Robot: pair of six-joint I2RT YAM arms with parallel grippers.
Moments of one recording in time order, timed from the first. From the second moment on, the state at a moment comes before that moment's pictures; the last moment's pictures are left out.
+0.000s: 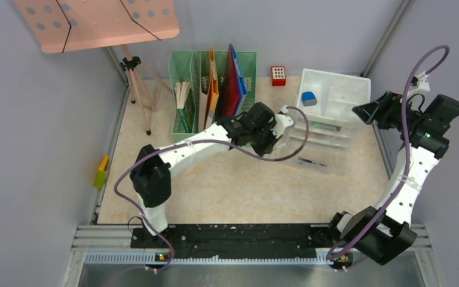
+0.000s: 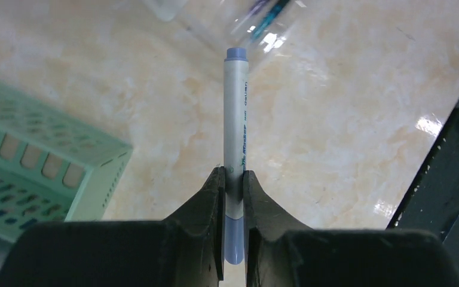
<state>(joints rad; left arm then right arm) -0.88 1.83 1.60 -0.60 0.19 0.08 -0.64 1.14 1.24 -0.61 -1.00 0.05</state>
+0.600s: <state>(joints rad) -1.12 2.10 1.90 -0.57 0.08 0.71 -0.64 1.14 1.24 -0.62 -1.00 0.03</state>
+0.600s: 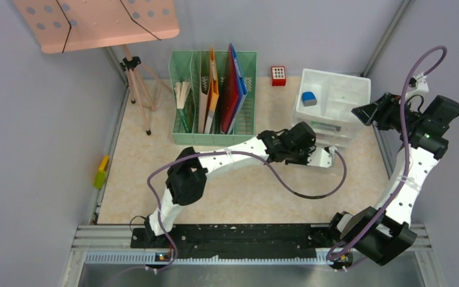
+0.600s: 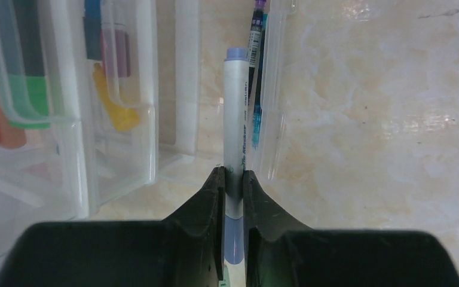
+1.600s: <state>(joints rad) -1.13 2.39 2.09 -0.43 -0.01 0.84 -0.64 1.13 1.17 -0.64 -0.99 -0.04</state>
